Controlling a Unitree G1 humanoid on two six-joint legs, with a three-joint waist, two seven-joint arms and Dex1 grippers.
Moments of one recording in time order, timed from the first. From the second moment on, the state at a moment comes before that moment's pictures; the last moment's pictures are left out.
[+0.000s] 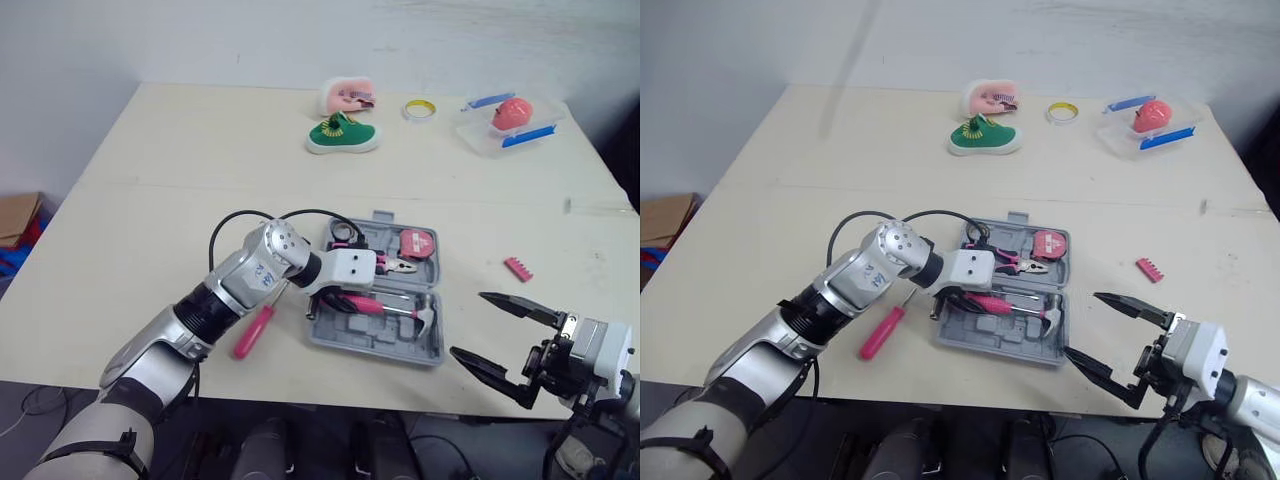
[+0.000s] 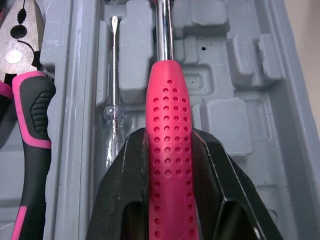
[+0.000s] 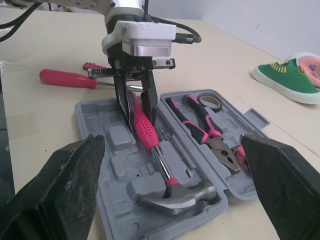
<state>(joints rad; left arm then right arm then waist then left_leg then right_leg) -0.93 0.43 -0.65 0.09 0.05 0.53 -1.14 0.41 -0.65 -0.44 -0.51 0.59 -0.06 1.04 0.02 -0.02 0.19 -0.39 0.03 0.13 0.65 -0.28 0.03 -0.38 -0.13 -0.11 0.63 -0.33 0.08</state>
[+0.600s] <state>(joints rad) -0.92 0.38 -0.56 0.08 0.05 0.53 -1.11 0.42 -0.64 -0.44 -0.46 0.57 -0.13 1.07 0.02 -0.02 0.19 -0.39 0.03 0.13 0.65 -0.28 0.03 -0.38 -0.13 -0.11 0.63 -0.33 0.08</state>
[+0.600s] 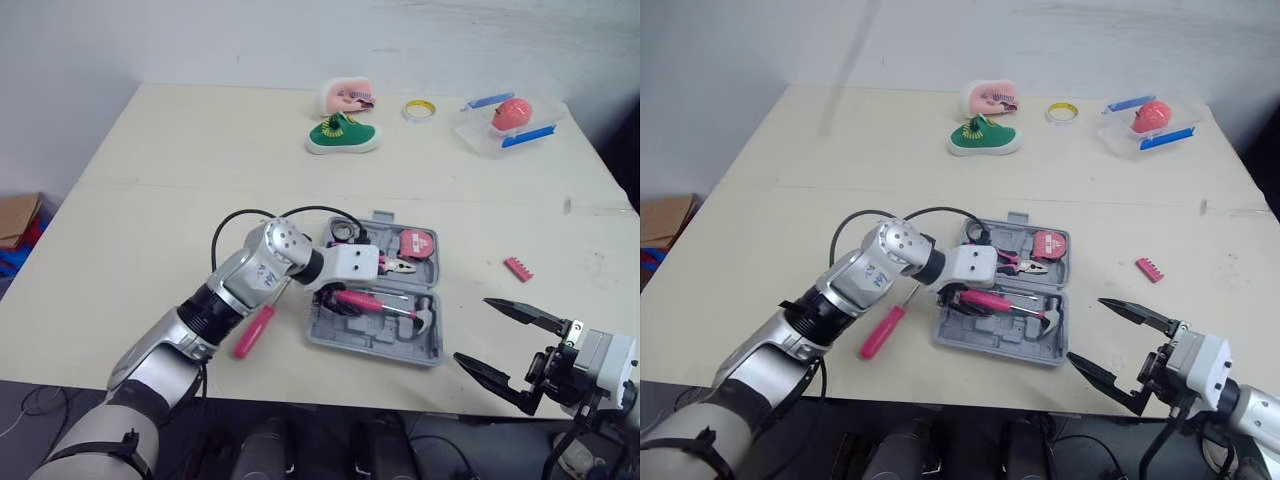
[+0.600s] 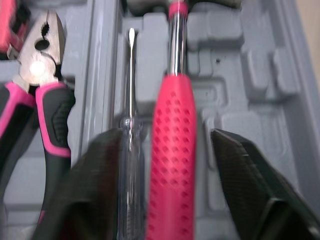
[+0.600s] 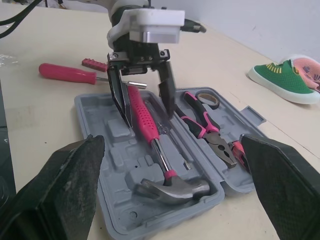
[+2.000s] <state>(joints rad) -0.67 0.20 -0.38 0.29 -0.07 0.24 -1.01 0.43 -0.64 -0.44 -0.41 0.56 -0.17 1.06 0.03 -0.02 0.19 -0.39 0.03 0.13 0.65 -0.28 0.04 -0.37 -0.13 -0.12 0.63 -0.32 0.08</state>
